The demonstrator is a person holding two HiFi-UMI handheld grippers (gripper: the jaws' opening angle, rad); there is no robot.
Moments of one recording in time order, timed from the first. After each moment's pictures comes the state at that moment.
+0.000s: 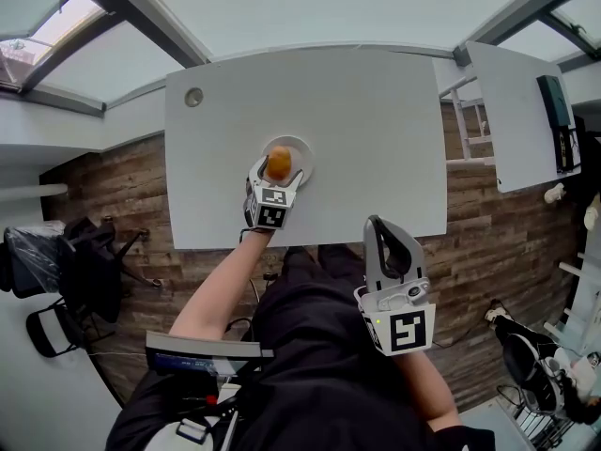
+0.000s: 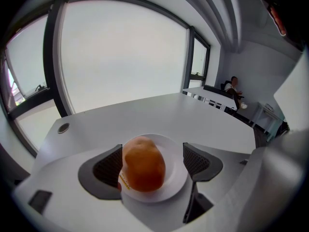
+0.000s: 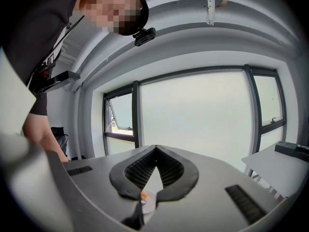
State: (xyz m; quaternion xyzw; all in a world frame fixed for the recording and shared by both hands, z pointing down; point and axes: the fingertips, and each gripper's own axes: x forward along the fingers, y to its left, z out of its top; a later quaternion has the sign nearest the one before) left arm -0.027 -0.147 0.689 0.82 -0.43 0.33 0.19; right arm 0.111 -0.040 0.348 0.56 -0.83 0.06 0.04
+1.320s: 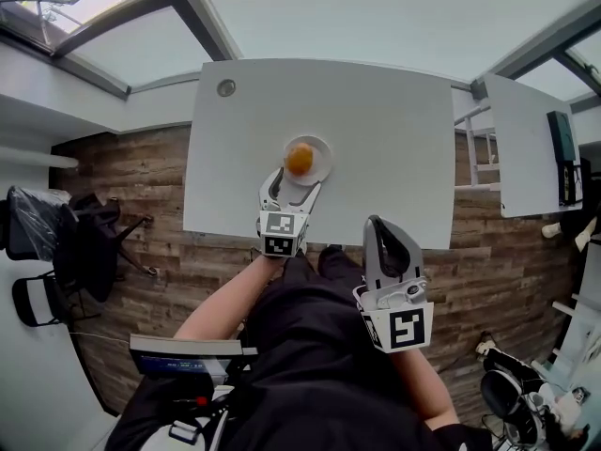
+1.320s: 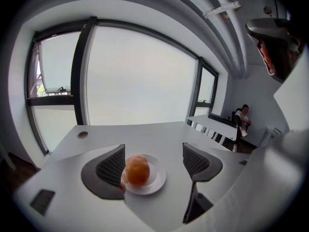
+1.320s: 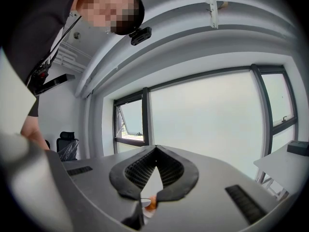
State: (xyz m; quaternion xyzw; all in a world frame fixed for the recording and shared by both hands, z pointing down) left arm -0.040 -0.099 0.572 0.82 -0.51 0.19 0.18; right arm 0.075 -0.015 0.329 0.51 -0.86 0.04 0.01
